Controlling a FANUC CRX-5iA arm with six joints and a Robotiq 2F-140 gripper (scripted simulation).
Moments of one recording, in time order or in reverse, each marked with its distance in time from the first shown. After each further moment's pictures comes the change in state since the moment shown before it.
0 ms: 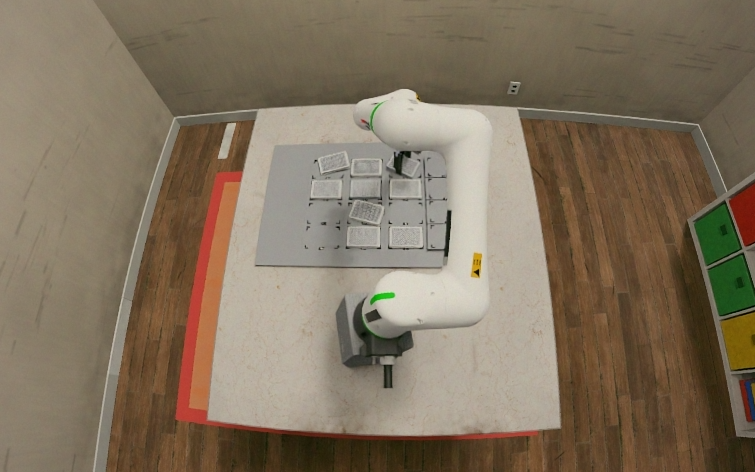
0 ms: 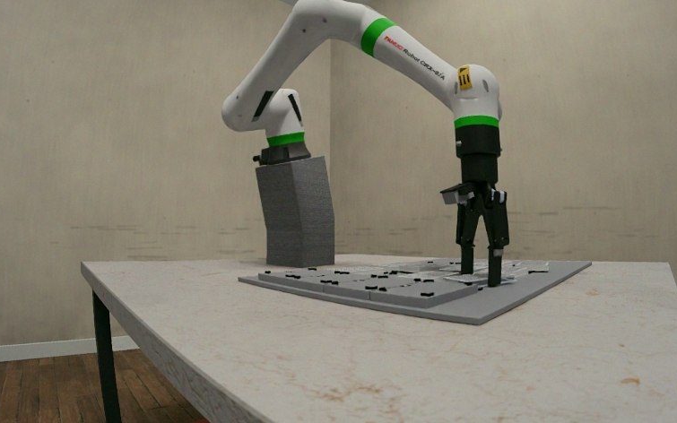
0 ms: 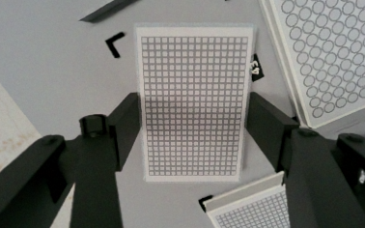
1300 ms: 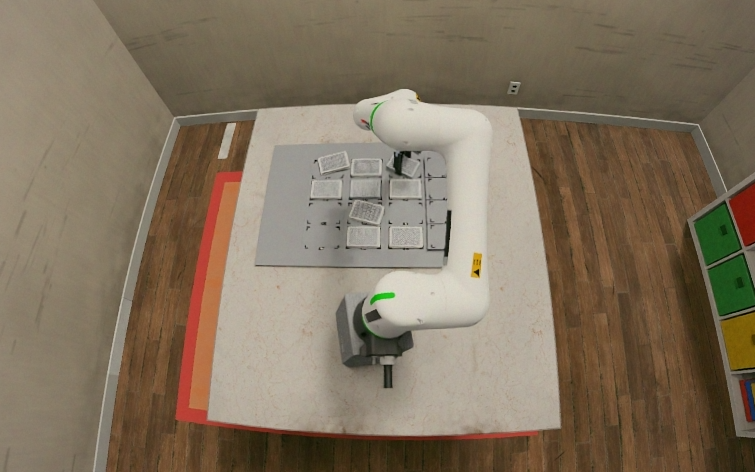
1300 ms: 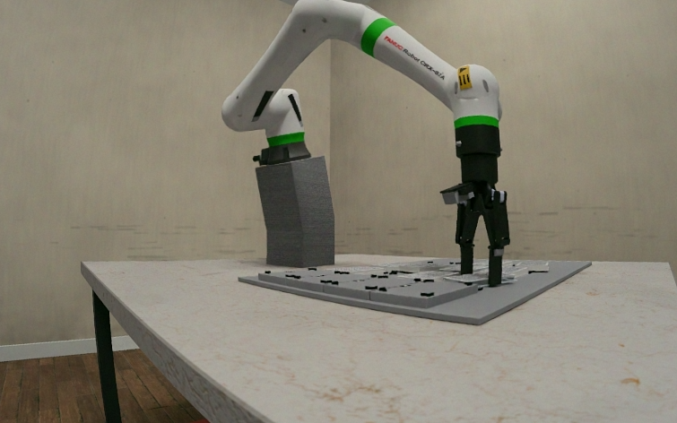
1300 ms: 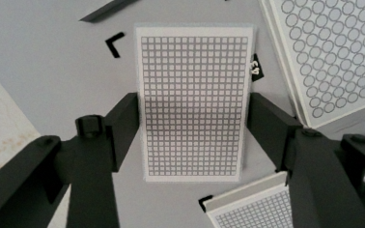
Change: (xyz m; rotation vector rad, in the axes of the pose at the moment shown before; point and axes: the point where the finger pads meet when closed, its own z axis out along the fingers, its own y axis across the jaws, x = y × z) arm 0.000 0.000 0.000 0.000 0.000 0.000
